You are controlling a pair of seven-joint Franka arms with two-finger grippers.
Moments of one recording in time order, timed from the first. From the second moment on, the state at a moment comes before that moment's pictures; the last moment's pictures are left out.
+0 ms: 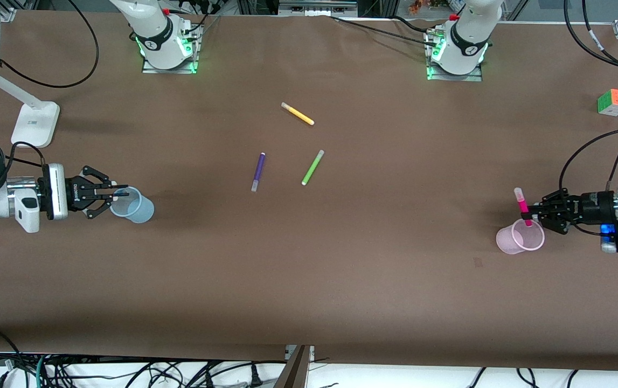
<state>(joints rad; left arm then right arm) 0.68 0.66 -0.43 -1.49 -0.47 1.72 -0.54 -0.21 0.60 -0.03 -1.55 0.70 1.54 -2.01</state>
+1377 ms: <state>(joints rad) 0.71 0.84 -0.42 -1.39 -0.47 1.74 -0.40 -0.21 0.56 -0.01 -1.49 0.70 1.54 -1.48</state>
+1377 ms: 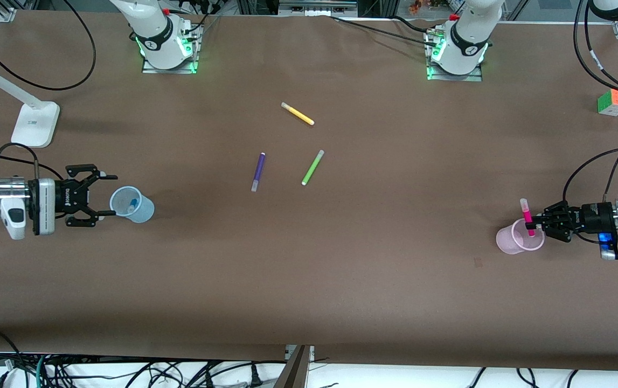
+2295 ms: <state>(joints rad) 0.71 0.85 -0.42 -1.36 -0.47 1.74 -0.36 0.01 0.41 0.00 -1.29 0.32 1.43 -0.34</state>
